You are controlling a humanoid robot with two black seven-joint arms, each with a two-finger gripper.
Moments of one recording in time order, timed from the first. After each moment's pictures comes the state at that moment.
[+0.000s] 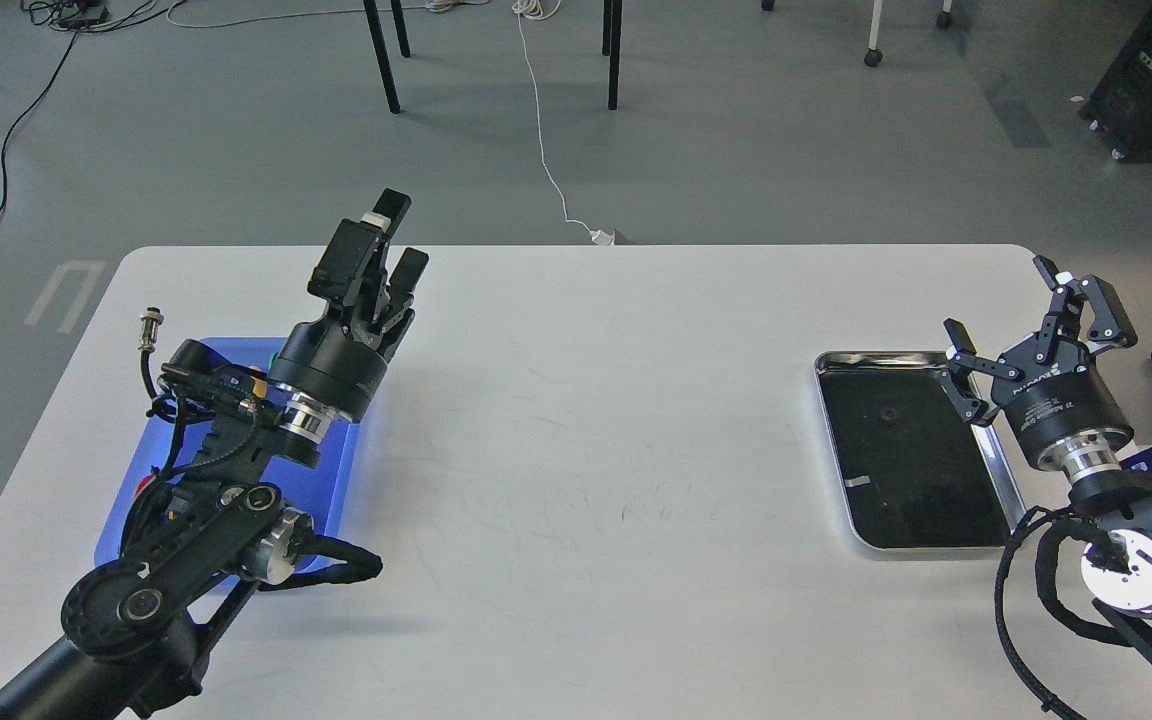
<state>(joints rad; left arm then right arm) -0.28 0.20 -1.00 -1.33 0.94 0.11 -0.47 0.21 -0.57 0.92 1.21 -0.10 0.14 0.49</state>
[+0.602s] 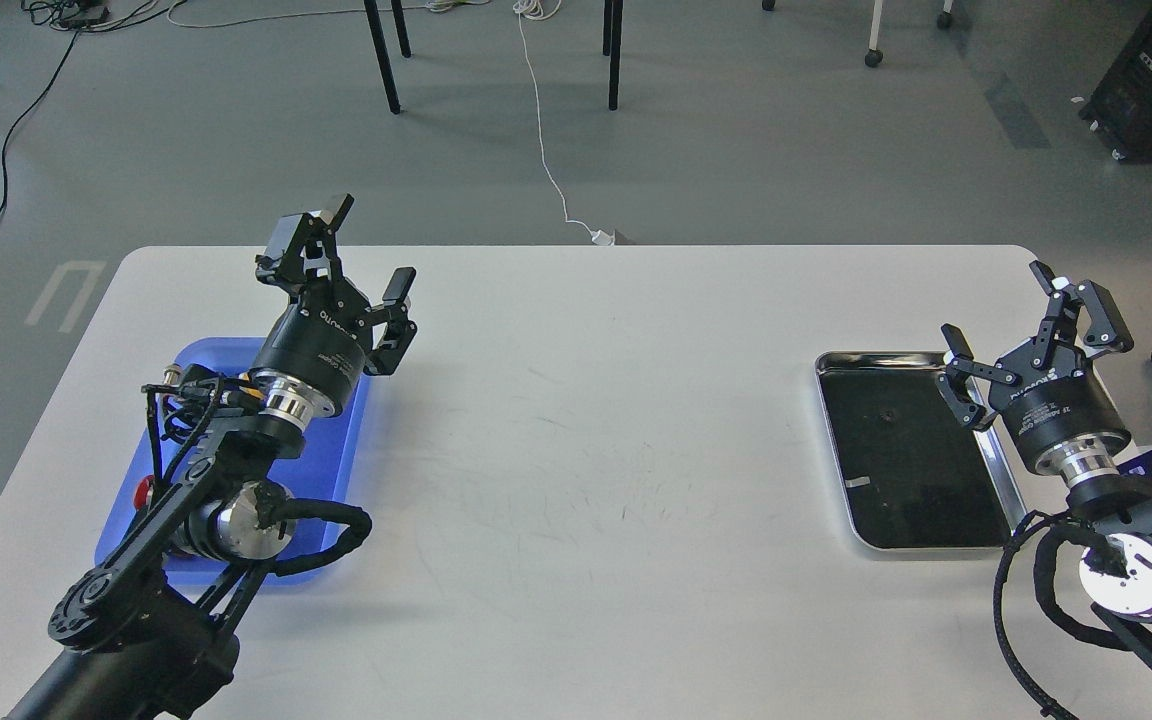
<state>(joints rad) -0.24 0.12 -1.17 -1.32 0.62 -0.06 -0.24 0.21 -0.57 0.91 1.21 -0.10 0.14 0.49</state>
